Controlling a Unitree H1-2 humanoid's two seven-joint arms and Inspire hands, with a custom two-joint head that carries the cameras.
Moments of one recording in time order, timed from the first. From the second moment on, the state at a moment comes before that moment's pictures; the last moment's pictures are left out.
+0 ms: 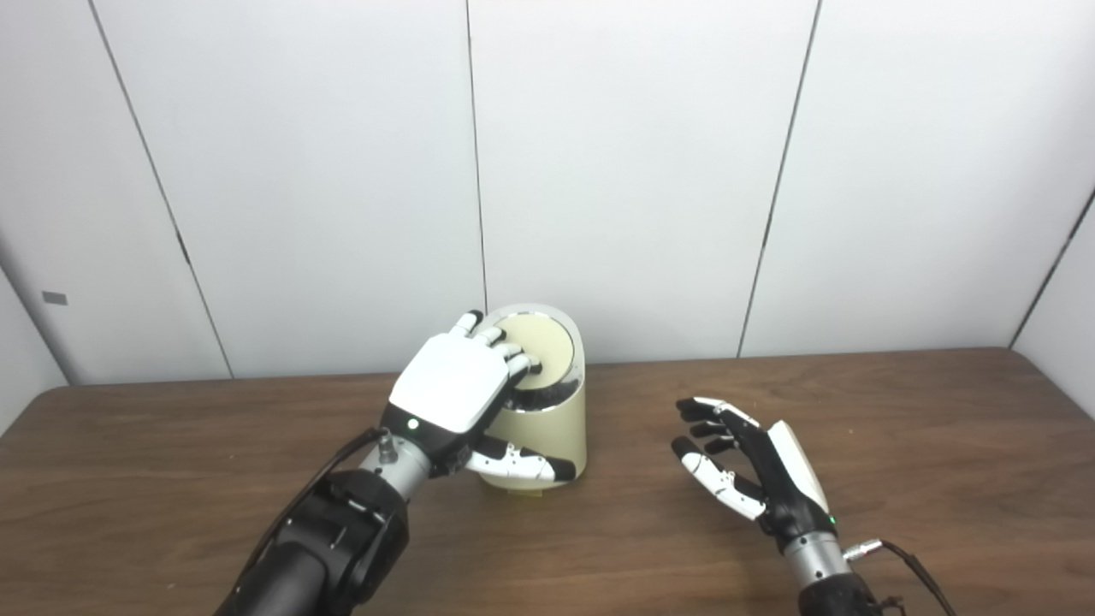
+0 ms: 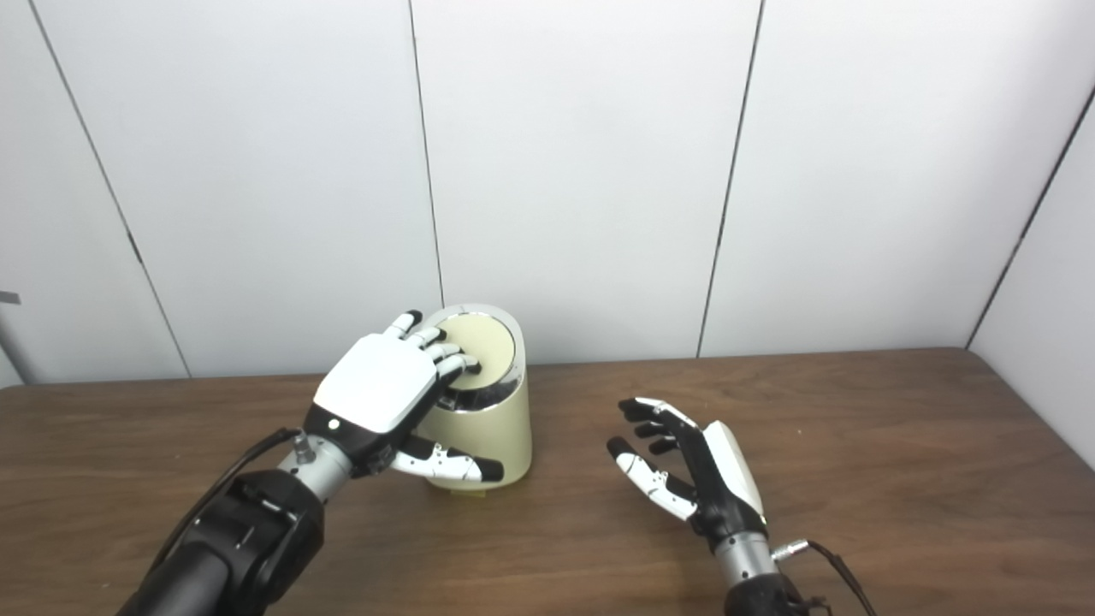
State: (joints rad) left arm -0.54 0.36 -0.54 -0.09 1.29 0.01 -0.23; right arm -0.25 -0.18 0.07 0.18 -0.42 -0.12 -0.14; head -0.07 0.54
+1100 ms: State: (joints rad) left arm -0.56 0.42 -0.62 -0.03 1.29 -0.05 -0.11; right arm -0.25 -0.18 0.07 0.15 -0.42 -0.10 -0.13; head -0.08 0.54
